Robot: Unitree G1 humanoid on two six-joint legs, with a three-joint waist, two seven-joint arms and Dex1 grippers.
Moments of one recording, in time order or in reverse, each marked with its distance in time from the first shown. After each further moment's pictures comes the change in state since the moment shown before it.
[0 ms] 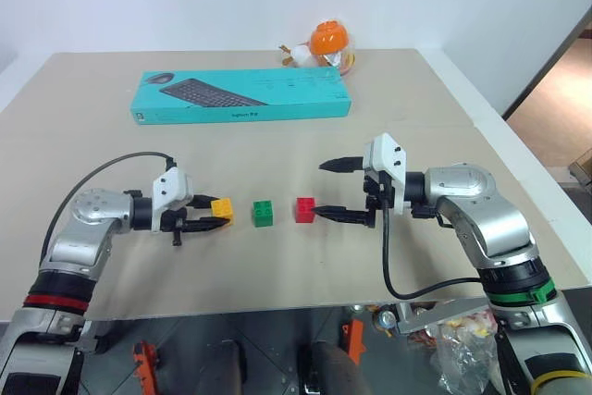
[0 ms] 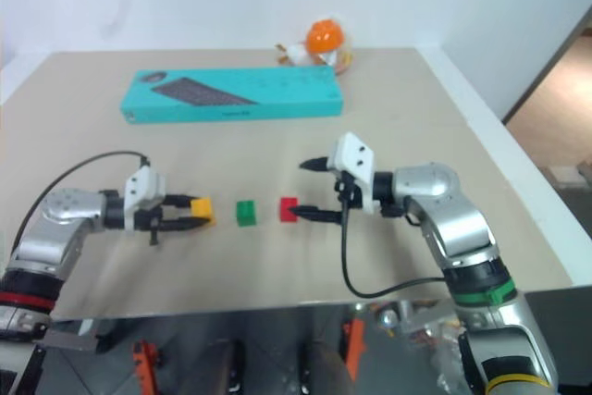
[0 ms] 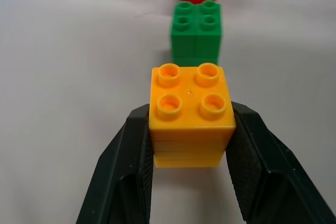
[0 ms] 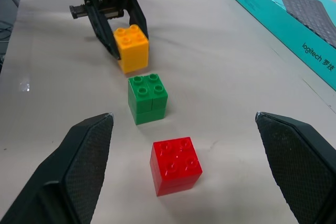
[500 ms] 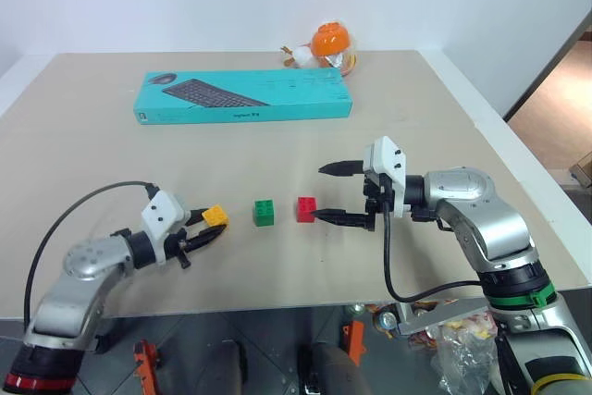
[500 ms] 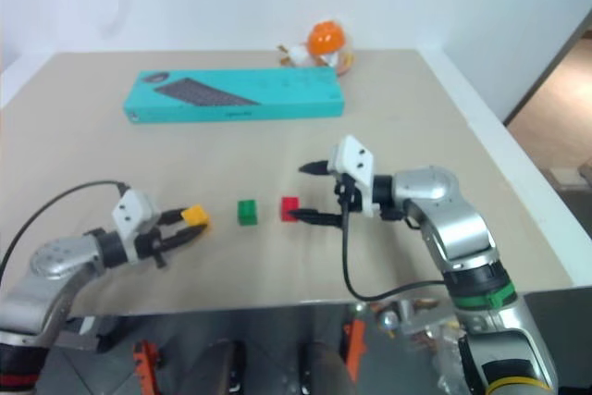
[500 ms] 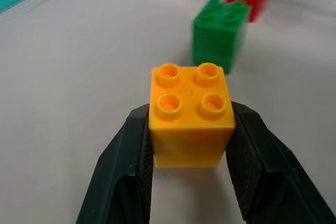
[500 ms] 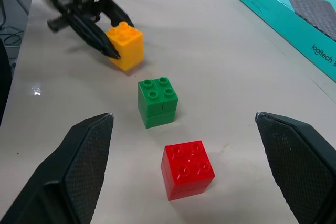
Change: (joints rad) left arm 0.325 0.006 0.130 -0.430 -0.061 0.193 0.331; right arm -0.003 0.010 -0.001 0.000 0.011 0.003 0.008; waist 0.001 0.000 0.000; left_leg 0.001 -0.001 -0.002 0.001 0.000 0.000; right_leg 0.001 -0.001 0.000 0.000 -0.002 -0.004
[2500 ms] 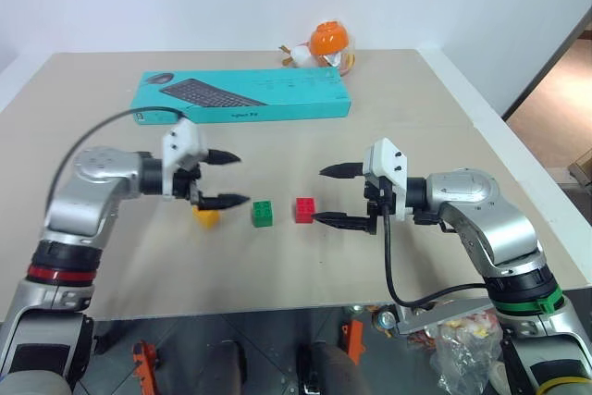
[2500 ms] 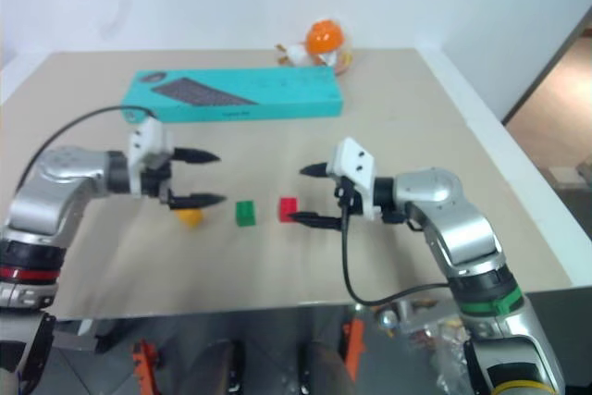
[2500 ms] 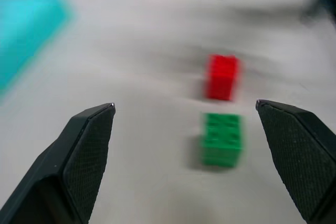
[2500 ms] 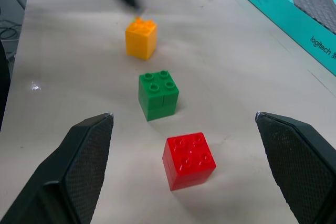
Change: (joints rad) left arm -0.405 0.003 0.040 0.127 -0.029 0.241 -0.163; right arm 0.030 -0.030 -0.005 -0.078 0.010 0.062 -0.024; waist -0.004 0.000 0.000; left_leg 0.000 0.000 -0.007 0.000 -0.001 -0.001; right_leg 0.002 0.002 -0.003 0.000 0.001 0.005
